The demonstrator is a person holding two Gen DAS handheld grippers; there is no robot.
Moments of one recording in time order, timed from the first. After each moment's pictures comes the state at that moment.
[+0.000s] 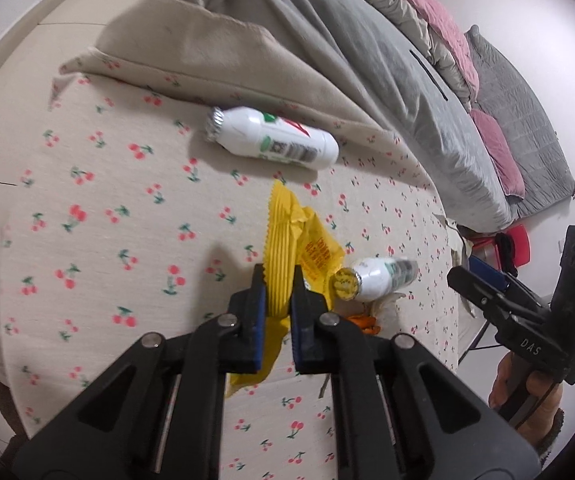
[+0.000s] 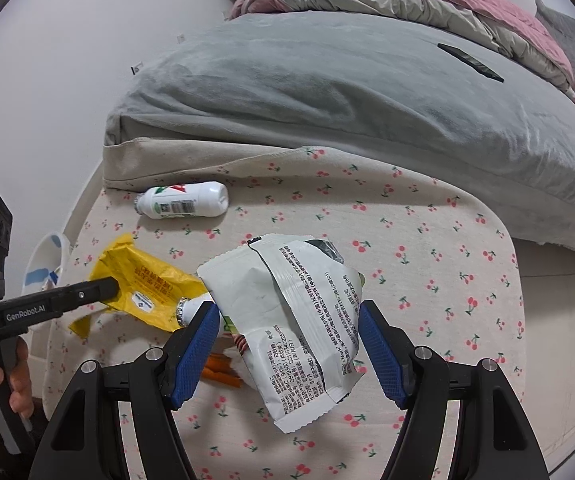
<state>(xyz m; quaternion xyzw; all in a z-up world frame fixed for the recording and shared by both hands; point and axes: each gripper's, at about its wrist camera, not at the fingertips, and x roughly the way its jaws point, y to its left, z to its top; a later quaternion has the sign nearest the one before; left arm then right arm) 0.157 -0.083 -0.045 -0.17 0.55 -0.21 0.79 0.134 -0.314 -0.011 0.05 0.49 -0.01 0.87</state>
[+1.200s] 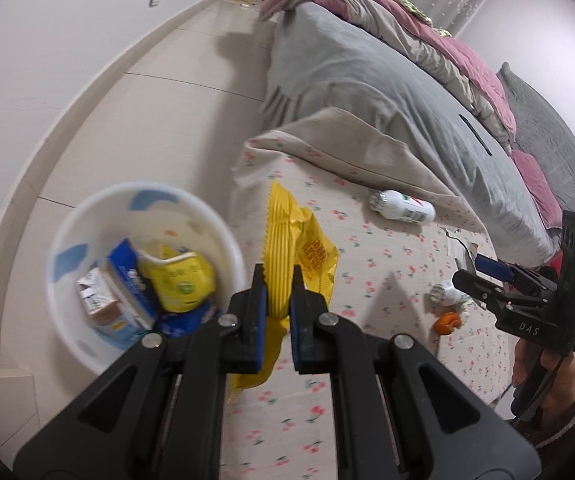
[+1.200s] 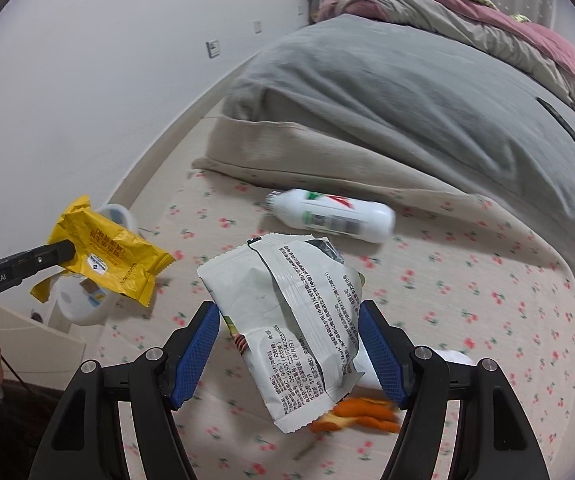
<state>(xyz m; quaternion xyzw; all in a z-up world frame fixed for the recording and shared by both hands) 0.128 0.073 -0.009 -0.13 0.48 -0.11 0.86 0.171 -0.181 -0.020 -0.01 0.49 0.09 0.87</state>
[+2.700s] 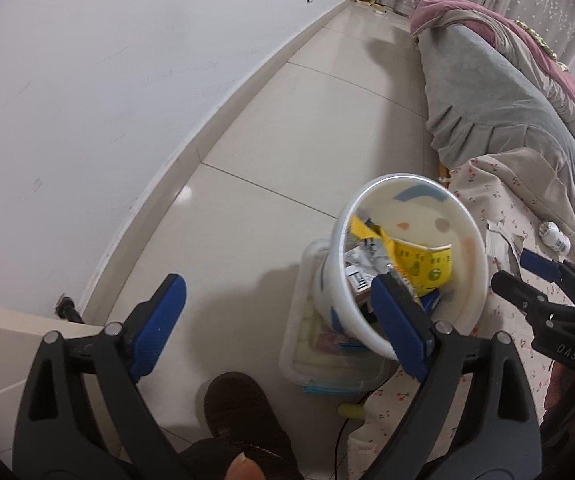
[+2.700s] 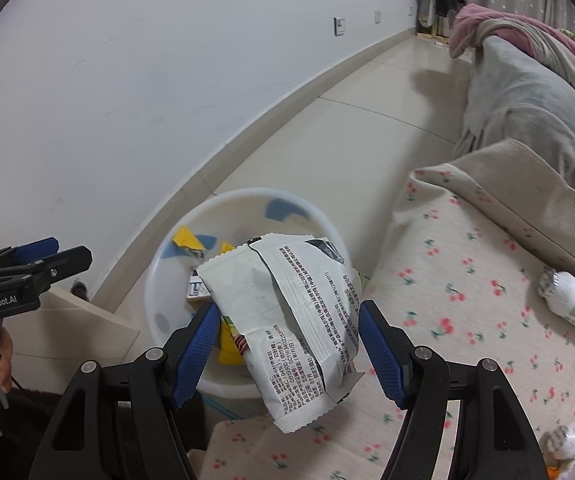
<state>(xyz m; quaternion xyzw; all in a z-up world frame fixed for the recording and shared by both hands) 0.091 0.239 -0.031 -0.11 0.51 0.11 0.85 0.204 0.039 -0.070 -0.07 0.49 0.22 0.84</state>
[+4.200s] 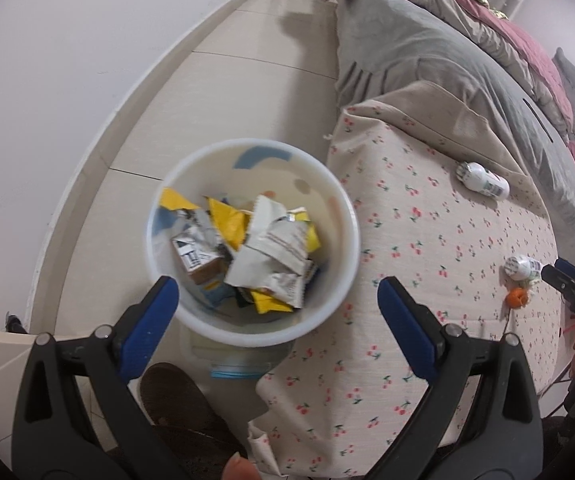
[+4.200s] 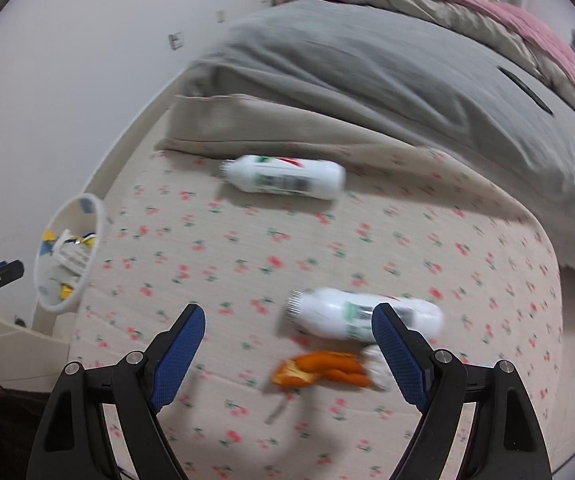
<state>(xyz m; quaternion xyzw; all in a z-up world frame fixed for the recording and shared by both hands) 0.111 0.110 -0.024 -0.08 0.53 -0.02 0.84 0.145 -0.217 -0.029 0.00 0.51 0.01 0.86</state>
